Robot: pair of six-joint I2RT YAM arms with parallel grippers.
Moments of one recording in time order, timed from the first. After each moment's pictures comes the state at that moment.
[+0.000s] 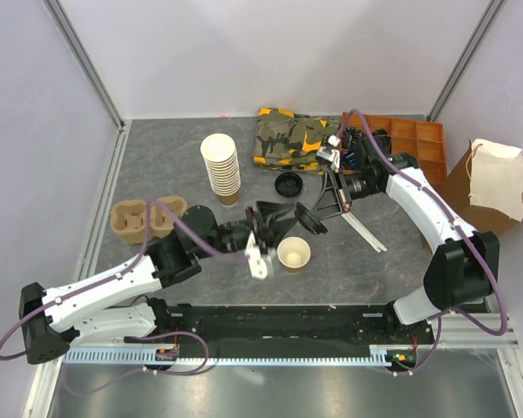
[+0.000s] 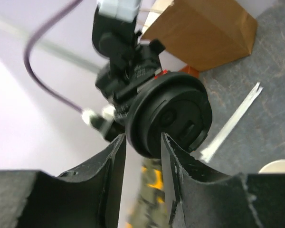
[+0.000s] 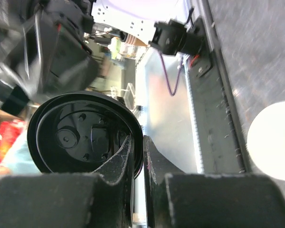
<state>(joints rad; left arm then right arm) -1.06 0.98 0.81 0.24 0.31 1.05 0.26 1.51 1.26 -1.00 -1.46 -0.04</state>
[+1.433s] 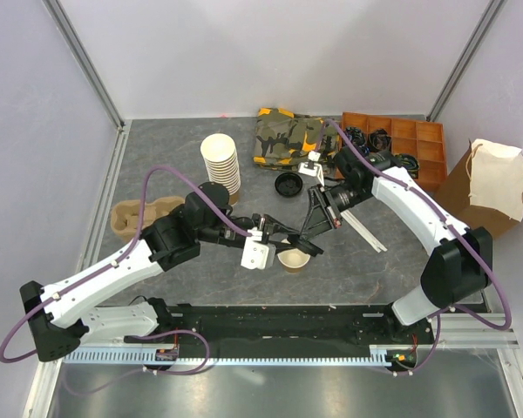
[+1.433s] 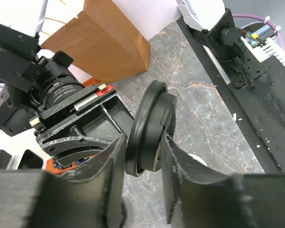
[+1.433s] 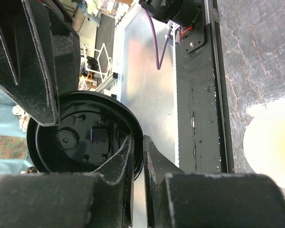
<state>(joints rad) -0.98 1.07 1.07 -0.26 0.68 0.83 0.40 1.55 1.36 -1.27 -1.36 -0.44</state>
